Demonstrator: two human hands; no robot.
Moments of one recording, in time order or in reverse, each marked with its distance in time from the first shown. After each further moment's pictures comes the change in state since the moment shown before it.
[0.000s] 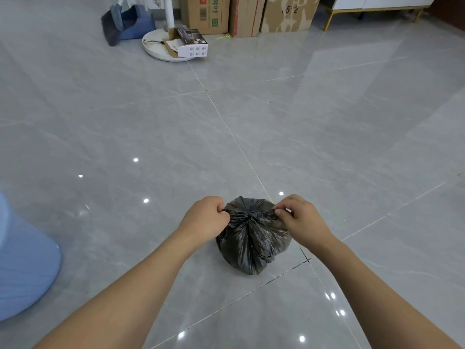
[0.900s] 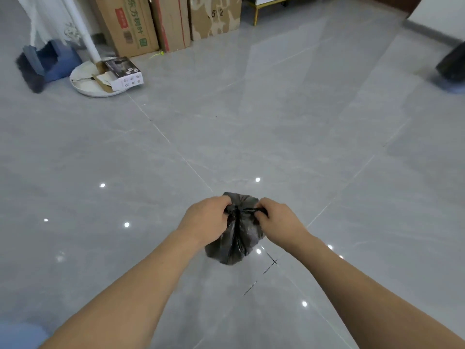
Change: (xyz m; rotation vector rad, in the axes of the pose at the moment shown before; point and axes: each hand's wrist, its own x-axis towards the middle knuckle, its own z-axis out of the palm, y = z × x) left_hand 0.036 0.150 -0.028 0.471 -0.219 0.416; right_hand -0.001 -0.049 -0.108 -0.057 0.001 0.281
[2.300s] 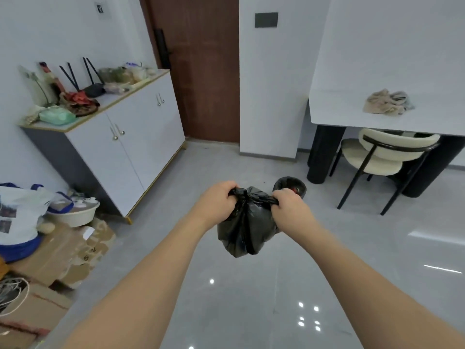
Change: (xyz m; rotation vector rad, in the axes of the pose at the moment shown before) left_hand 0.512 0.790 -0.657 -0.125 -0.084 0.595; right_hand 0.151 -0.020 -1.051 0.069 0.587 0.413
